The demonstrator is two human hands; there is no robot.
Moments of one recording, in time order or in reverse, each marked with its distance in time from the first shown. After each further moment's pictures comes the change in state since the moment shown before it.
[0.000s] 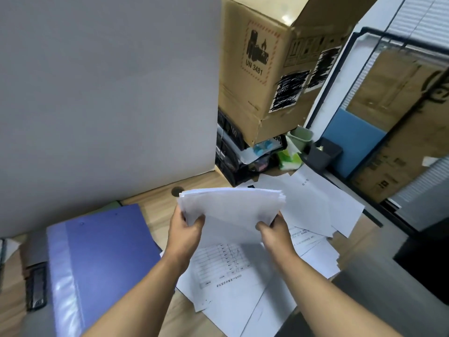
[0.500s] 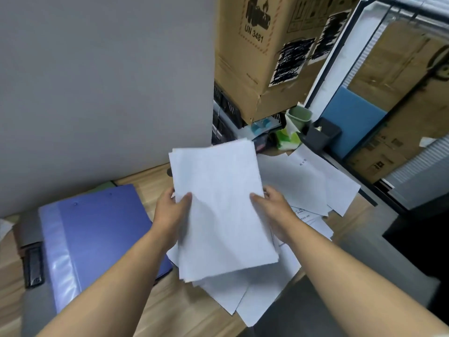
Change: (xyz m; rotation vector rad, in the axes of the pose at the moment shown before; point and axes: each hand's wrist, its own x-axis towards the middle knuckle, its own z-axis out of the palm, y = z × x) left_hand 0.026 -0.020 -0.026 0.094 -0.010 -0.239; right_hand 0.018 -0.006 -0.012 -0.026 -0.189 0.069
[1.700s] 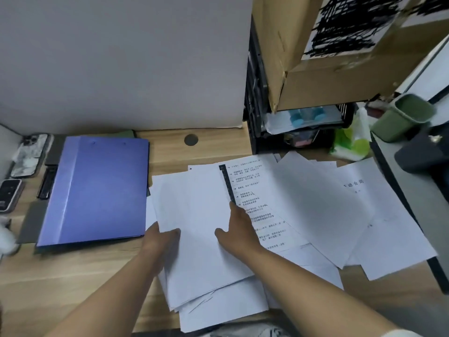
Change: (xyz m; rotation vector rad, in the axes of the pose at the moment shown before) left_hand -0.033 -0.094 0.085 -0.013 0.524 -0.528; right_hand 0.089 0.079 0.007 -0.781 -0.643 -0.168
